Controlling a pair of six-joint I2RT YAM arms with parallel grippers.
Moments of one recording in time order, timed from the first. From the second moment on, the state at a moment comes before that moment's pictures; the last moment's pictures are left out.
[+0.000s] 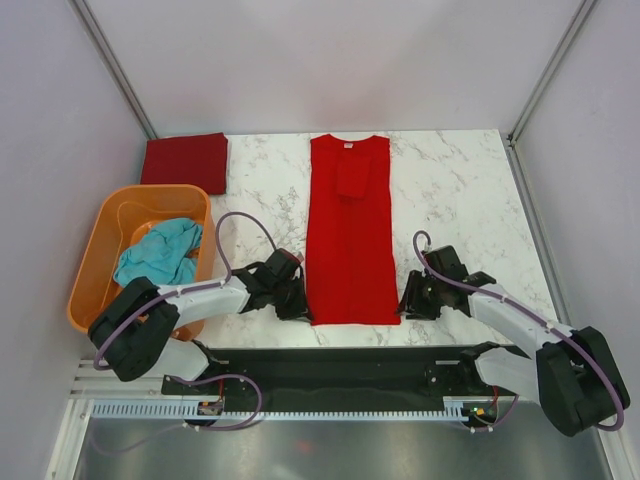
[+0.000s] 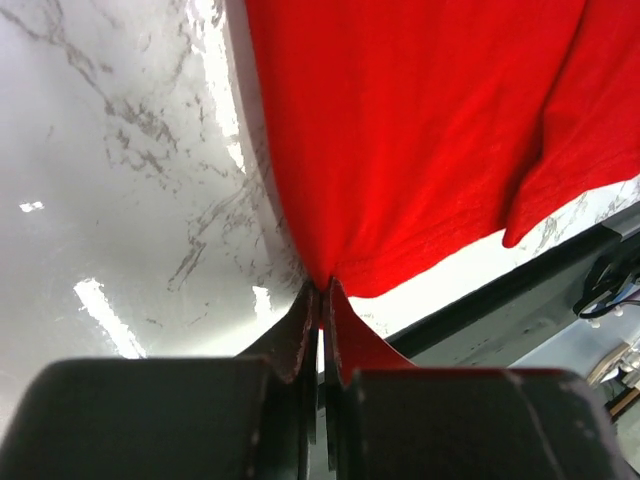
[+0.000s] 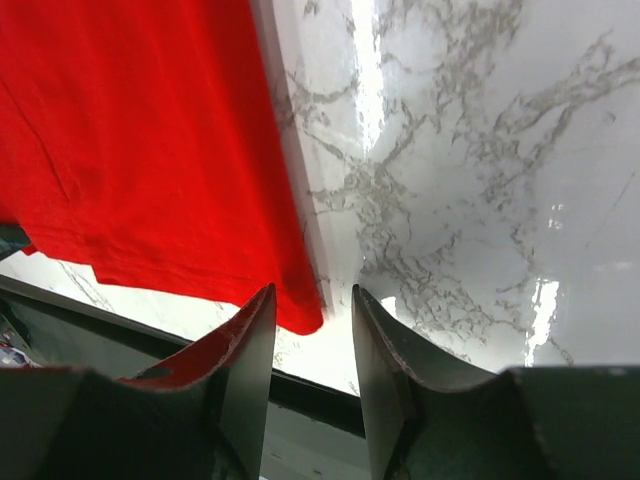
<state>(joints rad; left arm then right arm) -0.76 1.41 0.57 -0.21 0.24 -0.86 0.38 1.12 0.45 -0.46 -0.27 0.65</state>
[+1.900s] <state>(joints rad) -0.86 1.26 0.59 -0.33 0.16 -0.89 0.45 0.94 0.41 -0.56 -0.20 0.73</state>
